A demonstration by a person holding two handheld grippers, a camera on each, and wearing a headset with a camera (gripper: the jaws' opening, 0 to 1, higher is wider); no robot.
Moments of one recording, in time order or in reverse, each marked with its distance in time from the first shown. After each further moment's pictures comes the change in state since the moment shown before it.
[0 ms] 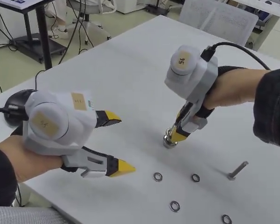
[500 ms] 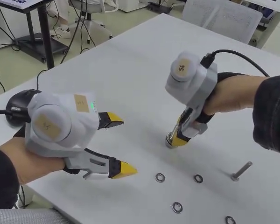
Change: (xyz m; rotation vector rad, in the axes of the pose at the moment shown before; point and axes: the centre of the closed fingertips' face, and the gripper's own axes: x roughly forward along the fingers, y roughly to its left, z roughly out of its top) left arm 0.004 -0.002 0.000 -0.006 0.009 -0.006; right arm 0.013 -0.003 -0.007 0.010 -0.003 0.015
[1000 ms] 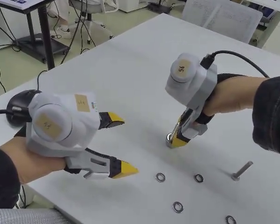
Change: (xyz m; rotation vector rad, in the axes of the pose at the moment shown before) left arm 0.002 0.002 0.002 0.004 0.002 -0.002; right arm -0.001 0.001 -0.001 0.002 -0.001 0.001
